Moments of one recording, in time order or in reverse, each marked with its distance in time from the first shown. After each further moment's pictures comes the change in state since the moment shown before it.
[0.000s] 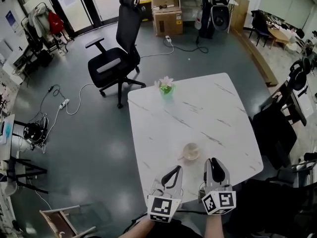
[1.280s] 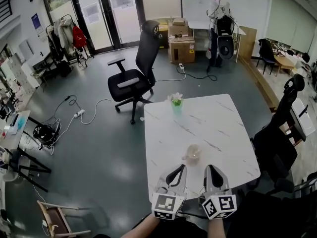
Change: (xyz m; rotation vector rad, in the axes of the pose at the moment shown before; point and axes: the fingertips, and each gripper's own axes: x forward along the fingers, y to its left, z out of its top) left arm -0.075 -0.042 0.049 0.044 -0.191 0.084; right arm -0.085 0.052 0.041 -0.024 -0.089 0.157
